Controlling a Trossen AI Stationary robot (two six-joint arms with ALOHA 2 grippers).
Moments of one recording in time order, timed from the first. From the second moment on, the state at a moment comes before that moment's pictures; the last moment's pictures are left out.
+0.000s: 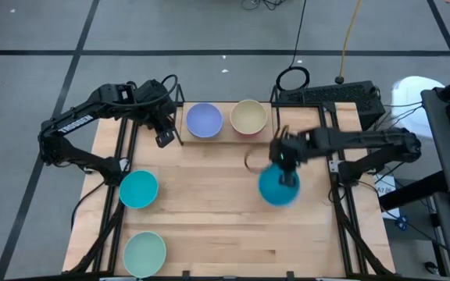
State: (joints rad) left arm 0.38 1.30 1.58 -1.33 0.02 -0.09; right arm -0.01 1.34 1.25 -1.18 0.03 0.20
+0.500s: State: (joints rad) left arm 0.38 1.30 1.58 -1.28 0.01 -0.18; right arm -0.45 1.57 1.65 -1.14 0.10 -0.20
